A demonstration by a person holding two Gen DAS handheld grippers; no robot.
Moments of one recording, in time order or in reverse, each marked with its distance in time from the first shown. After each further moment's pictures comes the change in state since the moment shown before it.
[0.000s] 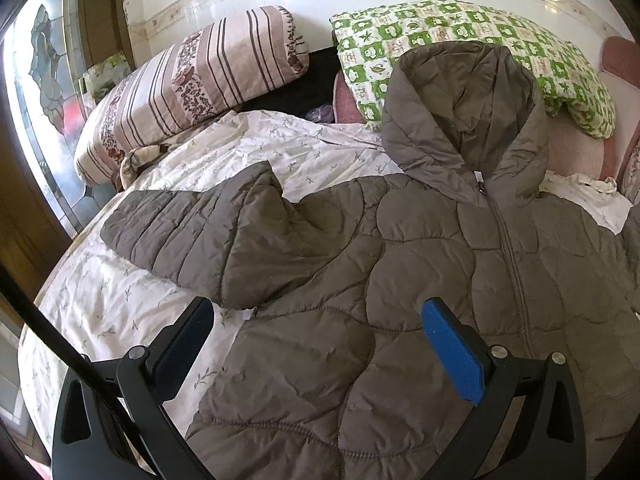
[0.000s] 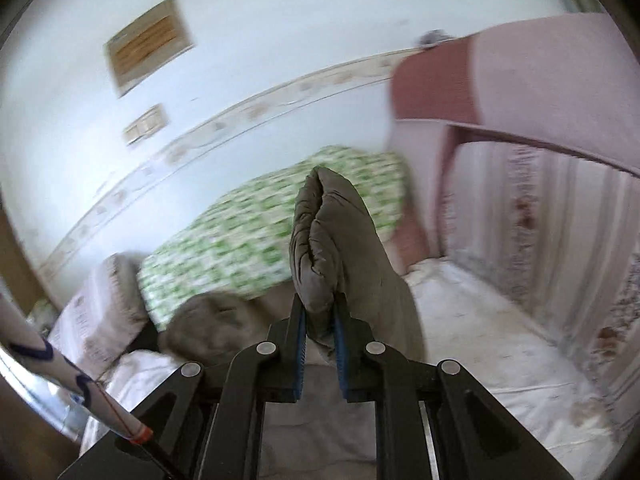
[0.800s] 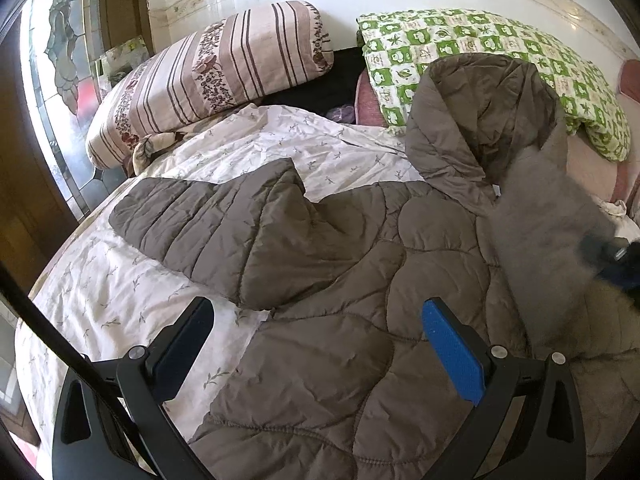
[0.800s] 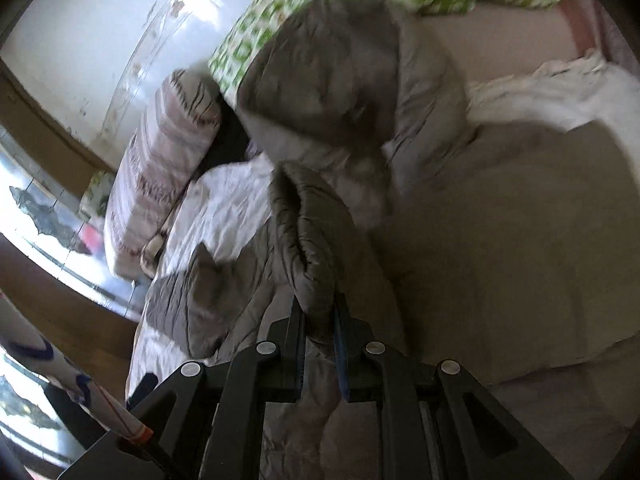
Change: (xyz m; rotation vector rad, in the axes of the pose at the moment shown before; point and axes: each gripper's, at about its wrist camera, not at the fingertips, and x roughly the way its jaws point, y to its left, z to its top) left arm 0.003 0.019 0.004 -0.073 0.004 0.026; right arm 0.181 0.124 -0.252 0.007 0.583 0.369
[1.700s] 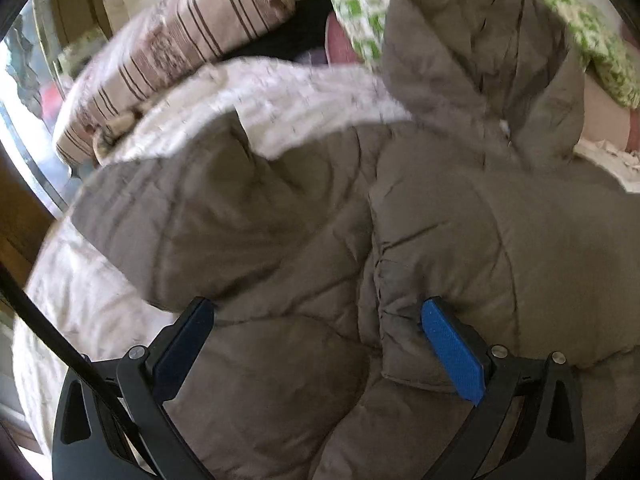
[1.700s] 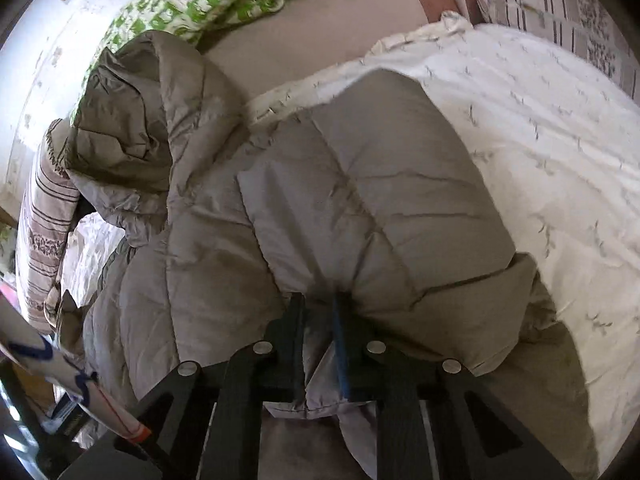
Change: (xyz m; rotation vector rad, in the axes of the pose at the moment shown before) left arm 0.075 -0.034 -0.005 0.095 0.184 0.002; right arm -0.022 -0.160 0.000 0.178 -0.085 -0.356
